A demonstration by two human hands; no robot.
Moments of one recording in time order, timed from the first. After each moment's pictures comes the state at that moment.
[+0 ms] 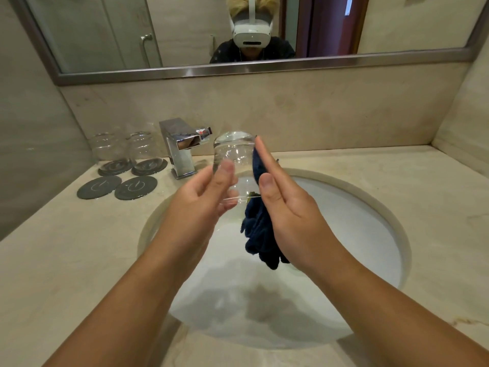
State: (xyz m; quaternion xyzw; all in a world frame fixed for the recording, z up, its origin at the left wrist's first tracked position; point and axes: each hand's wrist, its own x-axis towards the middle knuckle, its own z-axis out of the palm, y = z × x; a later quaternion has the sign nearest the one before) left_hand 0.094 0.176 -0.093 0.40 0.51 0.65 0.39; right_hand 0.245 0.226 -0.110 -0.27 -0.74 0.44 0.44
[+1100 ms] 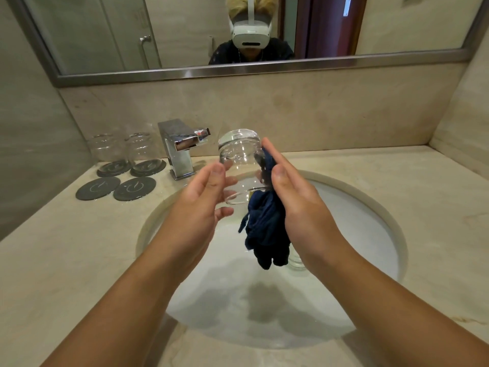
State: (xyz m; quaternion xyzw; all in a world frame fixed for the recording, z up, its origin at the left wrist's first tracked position) left_hand 0.095 0.179 -0.098 0.42 0.50 0.65 0.39; right_hand 0.249 0.232 -0.106 -0.26 -0.66 0.53 0.47
